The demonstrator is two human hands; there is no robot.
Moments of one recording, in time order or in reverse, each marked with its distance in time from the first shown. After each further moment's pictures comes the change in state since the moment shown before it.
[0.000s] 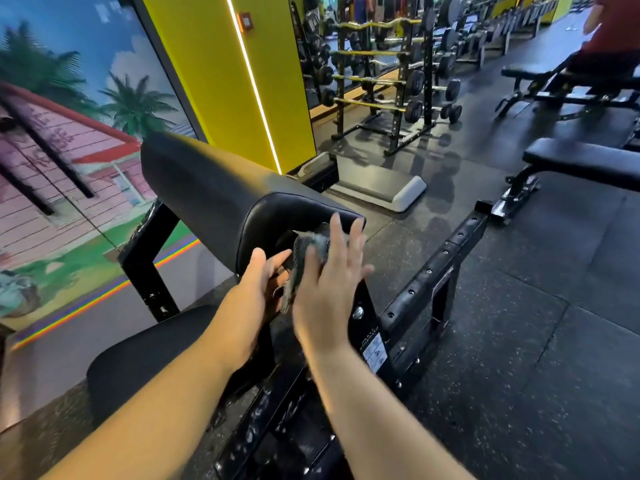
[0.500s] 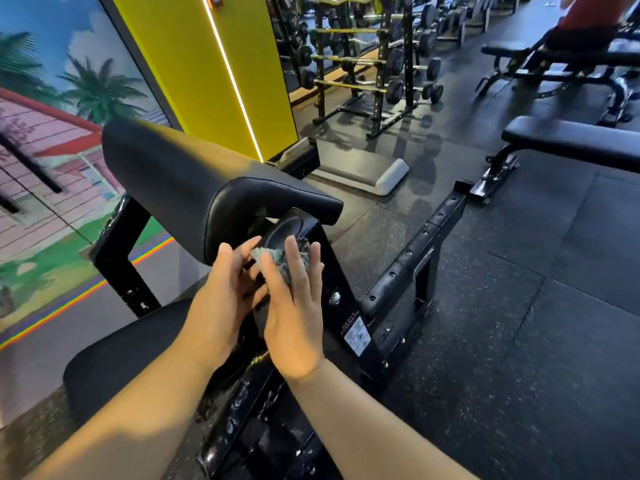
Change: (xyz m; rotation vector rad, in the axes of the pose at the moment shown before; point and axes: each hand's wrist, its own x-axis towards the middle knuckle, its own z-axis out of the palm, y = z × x) left_hand -0.003 -0.008 0.012 -0.101 0.063 0.126; right_hand -0.038 0.063 0.006 -0.260 -0.064 -0.480
